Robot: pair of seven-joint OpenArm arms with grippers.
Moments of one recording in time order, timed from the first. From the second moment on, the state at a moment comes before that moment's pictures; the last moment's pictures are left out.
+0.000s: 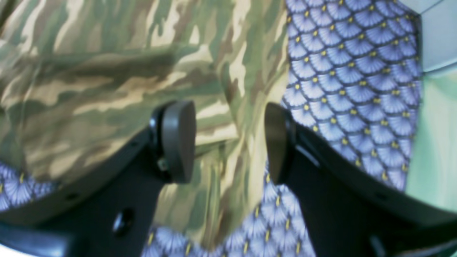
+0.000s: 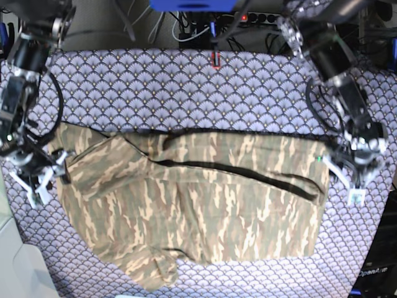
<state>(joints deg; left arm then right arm) -12.6 -3.8 -33.4 85.5 18.9 -32.2 41.9 7.8 17.7 23.4 87.3 7.8 40.1 -46.5</state>
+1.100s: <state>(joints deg) -9.3 -3.0 -33.7 70.3 18.4 -31.5 25.5 -0.1 7.9 17.4 94.8 7.4 40.1 -56.6</state>
